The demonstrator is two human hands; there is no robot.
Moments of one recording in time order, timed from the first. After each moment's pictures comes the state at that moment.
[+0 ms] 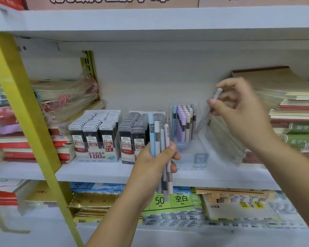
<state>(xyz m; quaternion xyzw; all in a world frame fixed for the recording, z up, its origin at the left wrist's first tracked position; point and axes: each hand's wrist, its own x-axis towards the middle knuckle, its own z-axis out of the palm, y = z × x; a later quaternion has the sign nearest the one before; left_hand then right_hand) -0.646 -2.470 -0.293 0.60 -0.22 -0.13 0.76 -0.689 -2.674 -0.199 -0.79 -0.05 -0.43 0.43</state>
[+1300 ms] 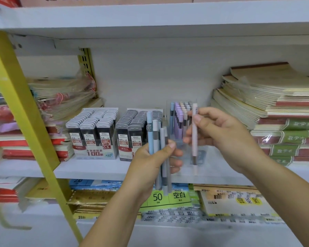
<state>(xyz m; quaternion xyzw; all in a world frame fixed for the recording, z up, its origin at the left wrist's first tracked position) -0.651 -2.475 -0.288 0.55 -0.20 -0.17 0.79 -0.711 -2.637 -0.225 -0.71 -0.04 -0.20 0.67</state>
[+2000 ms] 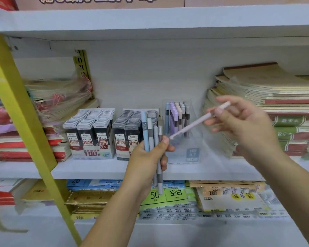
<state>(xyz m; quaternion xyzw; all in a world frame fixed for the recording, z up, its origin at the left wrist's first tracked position) -0.648 -2.480 -0.293 0.58 -0.17 -0.12 0.79 -0.729 -2.671 -0.220 -0.69 -0.04 -0.35 0.63</state>
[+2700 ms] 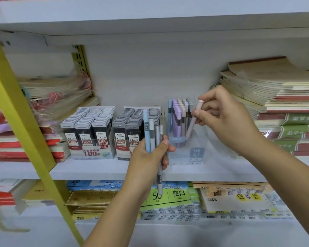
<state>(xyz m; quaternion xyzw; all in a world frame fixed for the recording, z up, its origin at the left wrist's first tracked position) -0.639 -2.481 -0.302 0.61 -0.18 -0.08 0.77 -0.688 -2.670 -0.221 -0.85 -0.09 -0.36 0.36</state>
